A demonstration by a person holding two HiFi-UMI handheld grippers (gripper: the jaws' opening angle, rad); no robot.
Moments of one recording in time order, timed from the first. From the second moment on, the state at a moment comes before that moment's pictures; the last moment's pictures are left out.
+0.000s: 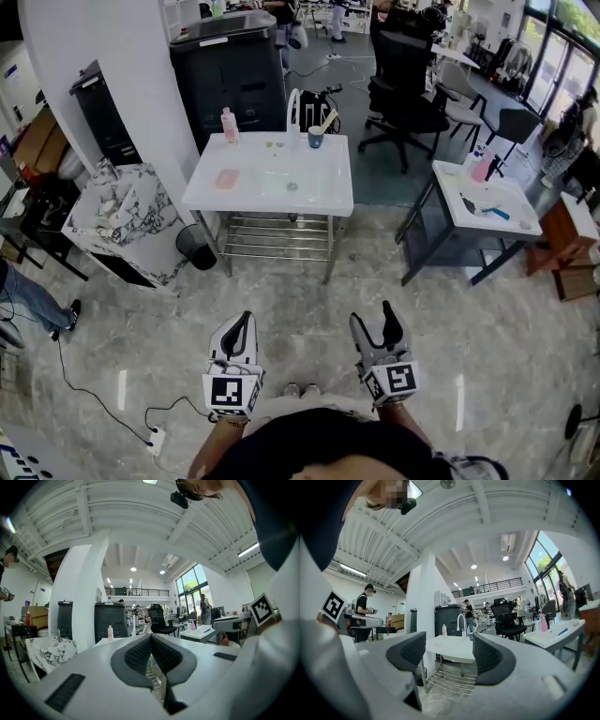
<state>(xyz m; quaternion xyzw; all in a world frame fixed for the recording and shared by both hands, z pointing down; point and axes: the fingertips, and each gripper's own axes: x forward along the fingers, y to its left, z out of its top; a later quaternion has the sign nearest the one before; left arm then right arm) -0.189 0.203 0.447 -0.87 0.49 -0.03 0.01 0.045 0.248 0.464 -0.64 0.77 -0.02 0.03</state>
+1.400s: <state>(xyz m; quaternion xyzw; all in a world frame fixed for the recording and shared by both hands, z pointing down) -0.157 0.104 0.469 -0.85 0.53 -0.04 0.01 0.085 0.115 0.471 -0.59 0.80 0.02 0.01</state>
